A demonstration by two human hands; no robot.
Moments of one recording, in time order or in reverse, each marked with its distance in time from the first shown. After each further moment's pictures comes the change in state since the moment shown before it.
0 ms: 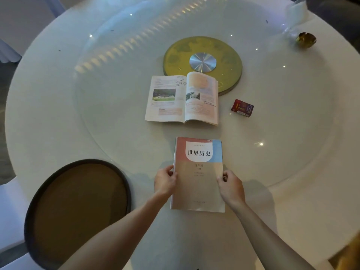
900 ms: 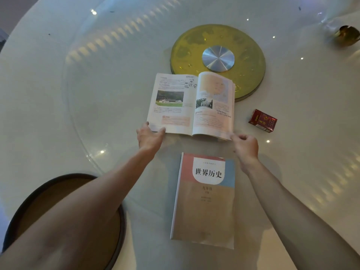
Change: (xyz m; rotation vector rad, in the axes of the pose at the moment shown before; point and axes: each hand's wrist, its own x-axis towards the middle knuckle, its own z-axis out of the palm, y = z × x) left_hand 0.192 0.092 -0.067 -0.062 0.298 -0.037; right_hand 0.188 -0.120 -0.009 0.316 0.105 0.120
